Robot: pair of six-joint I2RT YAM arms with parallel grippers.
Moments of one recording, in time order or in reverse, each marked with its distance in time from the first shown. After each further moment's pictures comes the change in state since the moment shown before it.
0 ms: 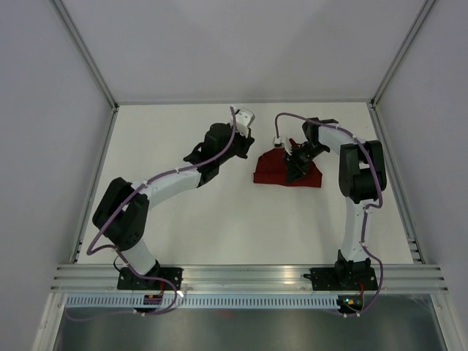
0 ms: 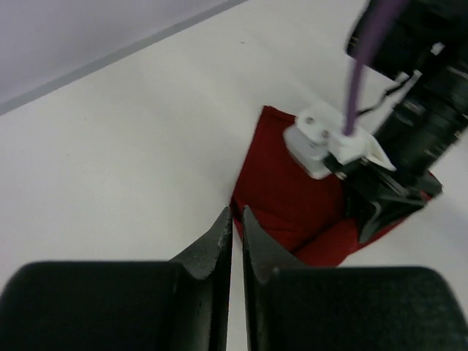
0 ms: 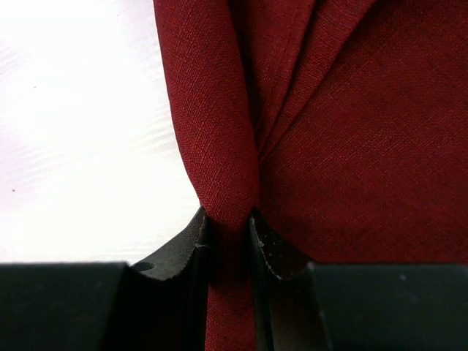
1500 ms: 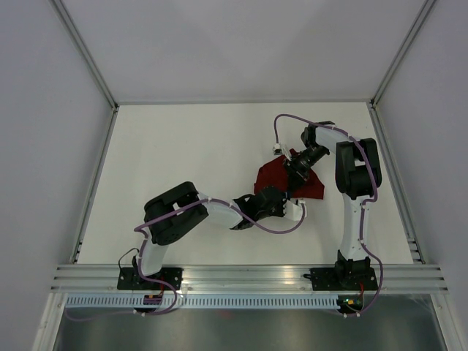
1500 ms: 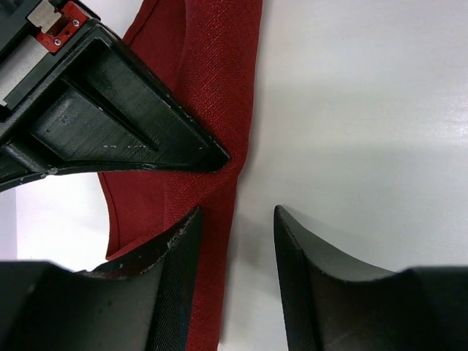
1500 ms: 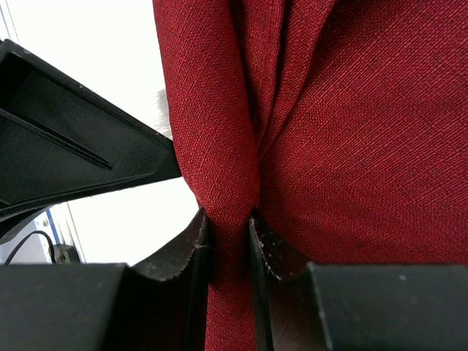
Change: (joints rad) left arm -0.454 0.325 -0.135 0.170 -0.116 0.872; right arm -0.006 0.100 0.060 -0.260 -0.057 -0.026
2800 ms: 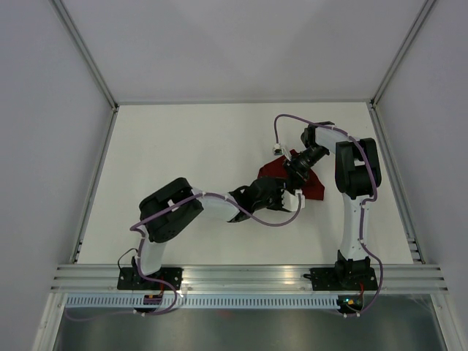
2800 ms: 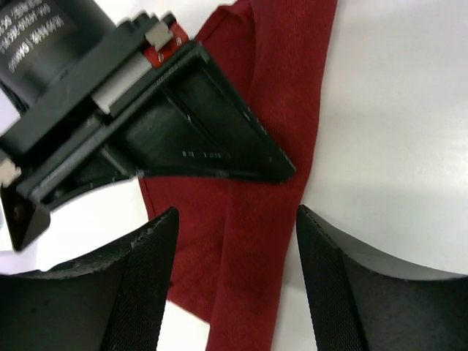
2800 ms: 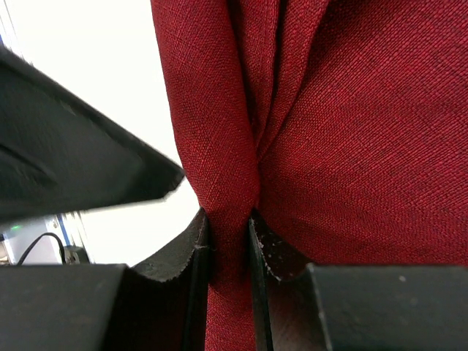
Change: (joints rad) left arm 0.060 -0.037 -0.008 0.057 0.098 0.021; right arm 0.000 0.008 0.001 -0.006 -0.002 0.026
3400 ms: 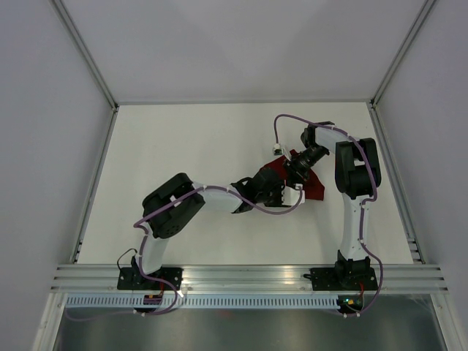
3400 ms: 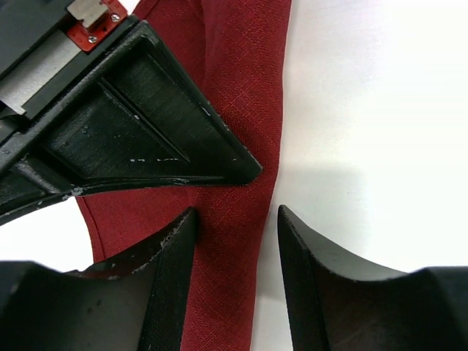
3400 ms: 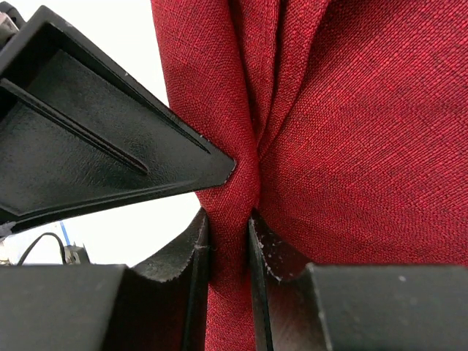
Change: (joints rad) left arm 0.049 0.056 0.131 -0.229 0.155 -0.065; right arm 0.000 0.000 0.002 -0.002 0.001 0.000
